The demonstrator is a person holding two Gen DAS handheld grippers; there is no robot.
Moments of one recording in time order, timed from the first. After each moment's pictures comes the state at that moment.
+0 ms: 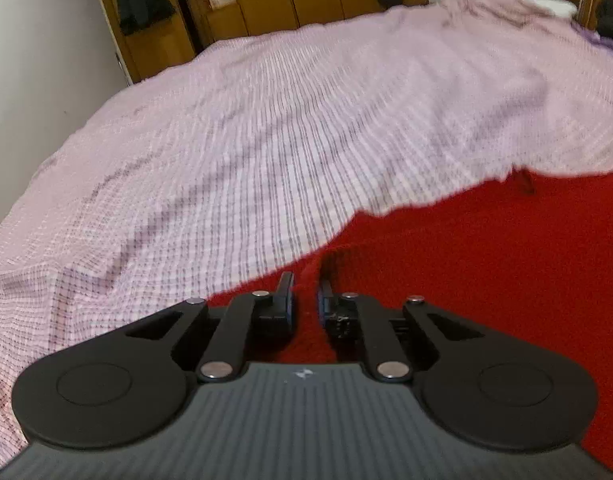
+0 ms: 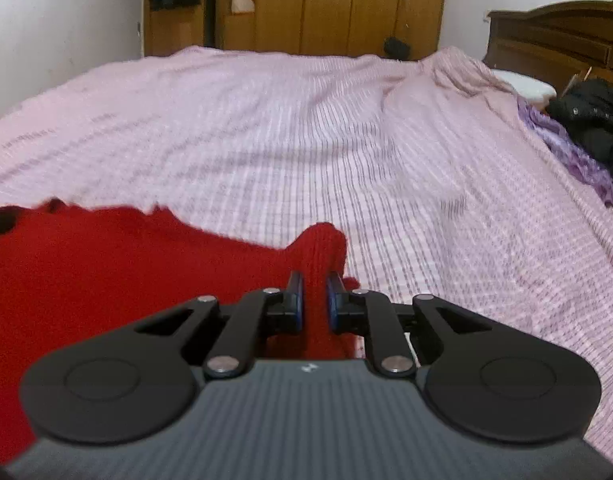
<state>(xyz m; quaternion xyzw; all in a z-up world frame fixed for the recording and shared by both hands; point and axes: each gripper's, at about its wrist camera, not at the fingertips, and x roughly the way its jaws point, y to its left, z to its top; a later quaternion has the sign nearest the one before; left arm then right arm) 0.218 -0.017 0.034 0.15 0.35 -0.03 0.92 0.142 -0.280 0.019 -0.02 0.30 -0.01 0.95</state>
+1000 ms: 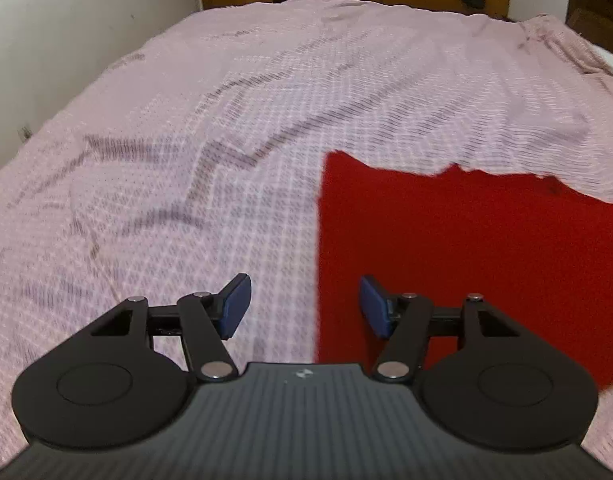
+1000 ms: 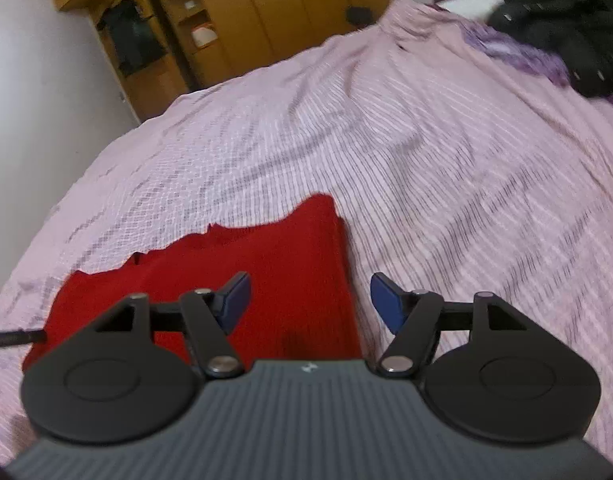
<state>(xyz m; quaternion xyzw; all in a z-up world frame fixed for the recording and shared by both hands) 0.107 0.079 0.085 0.01 0.41 0.04 0.91 0.029 -0.325 0.070 0.19 0.31 -0.01 0.93</state>
